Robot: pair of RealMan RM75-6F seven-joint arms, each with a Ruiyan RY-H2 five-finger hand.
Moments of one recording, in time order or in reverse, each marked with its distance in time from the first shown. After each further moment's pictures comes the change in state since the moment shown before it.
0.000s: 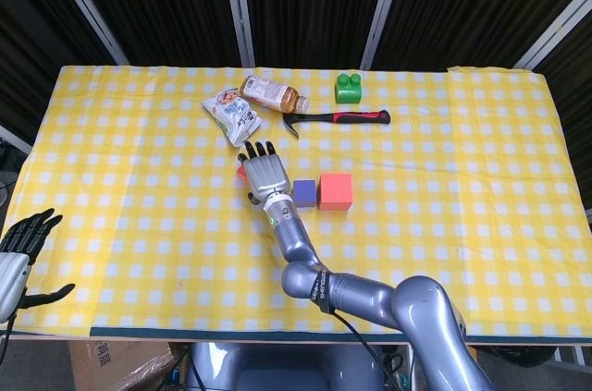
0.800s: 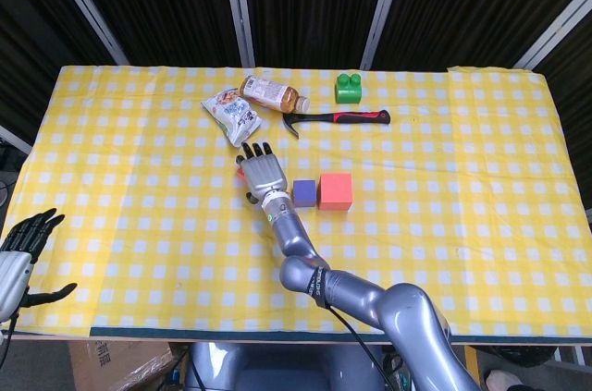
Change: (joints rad) left arm -0.008 0.002 -0.001 -0.009 -0.010 -0.018 0.001; right arm 0.030 -0.071 0.014 0.188 -0.065 -0.129 0.078
